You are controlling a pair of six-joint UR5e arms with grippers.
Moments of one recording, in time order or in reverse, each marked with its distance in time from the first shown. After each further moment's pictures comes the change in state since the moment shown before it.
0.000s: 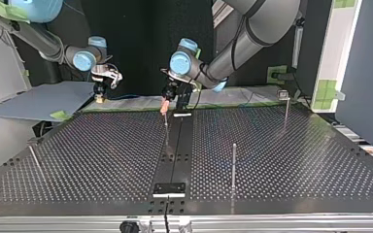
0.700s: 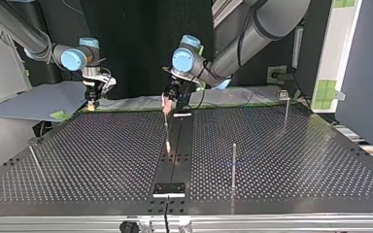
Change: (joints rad) left arm 0.005 0.079 -0.075 0.011 -0.042 0.036; right arm -0.006 -0.148 0.059 -0.026 -0.039 0.051
